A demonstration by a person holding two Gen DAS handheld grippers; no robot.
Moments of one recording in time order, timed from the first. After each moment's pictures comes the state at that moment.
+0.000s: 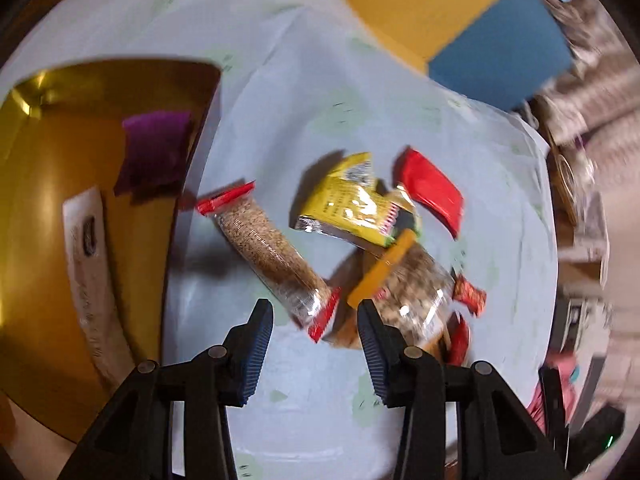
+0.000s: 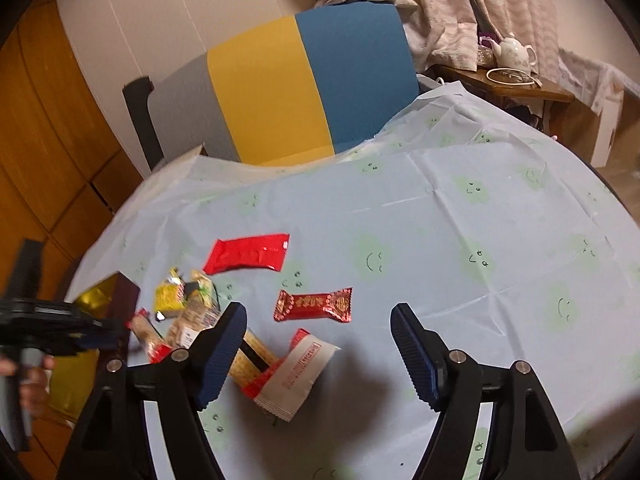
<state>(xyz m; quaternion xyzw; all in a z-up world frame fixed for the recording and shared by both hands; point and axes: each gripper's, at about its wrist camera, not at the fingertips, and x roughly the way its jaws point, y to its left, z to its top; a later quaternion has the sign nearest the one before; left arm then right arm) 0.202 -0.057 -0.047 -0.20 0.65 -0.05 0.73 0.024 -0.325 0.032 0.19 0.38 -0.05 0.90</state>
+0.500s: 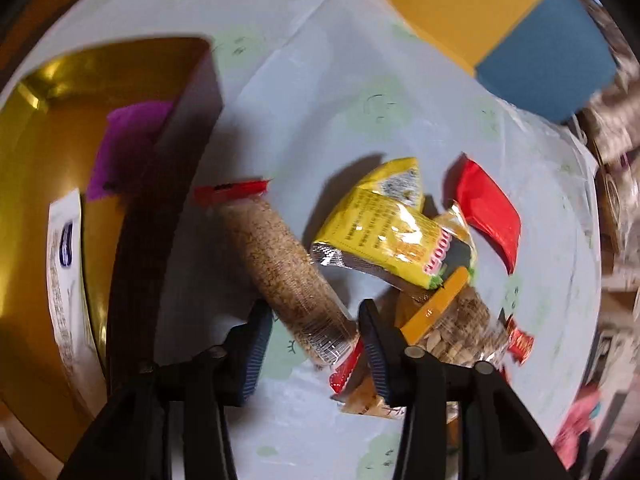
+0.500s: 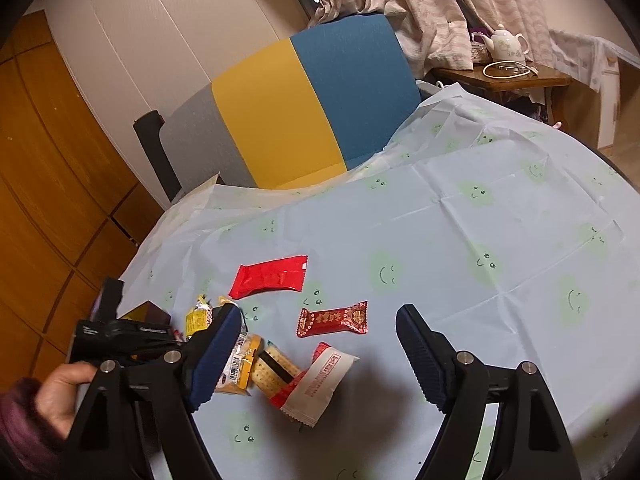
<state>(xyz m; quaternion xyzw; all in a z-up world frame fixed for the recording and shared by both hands) 0.215 -0.089 -0.080 -0.14 0.64 0.02 0.75 0.012 -0.335 0.044 0.23 0.35 -0.03 0.91</state>
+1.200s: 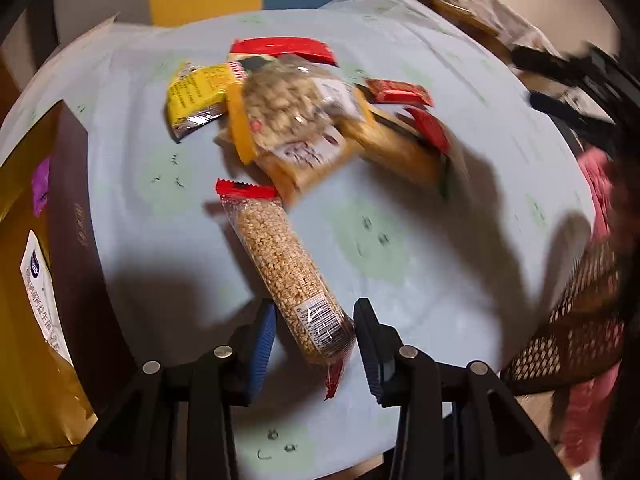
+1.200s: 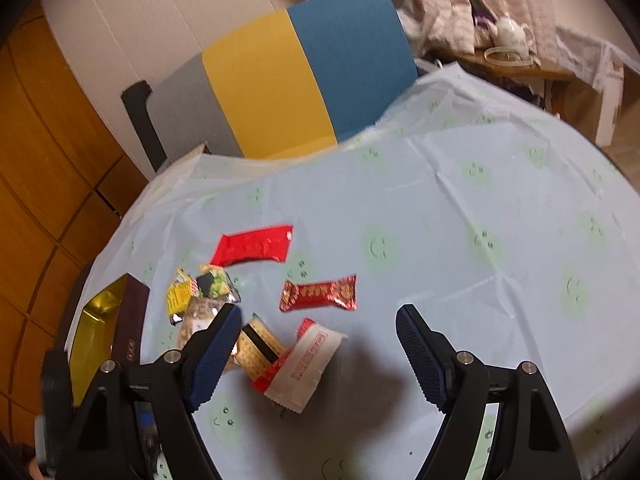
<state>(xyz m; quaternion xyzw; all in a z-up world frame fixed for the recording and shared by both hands) 0.055 -0.135 -0.079 0.11 0.58 -0.26 0.76 0.026 -0.332 0.017 0.22 0.41 -0.04 0.88</state>
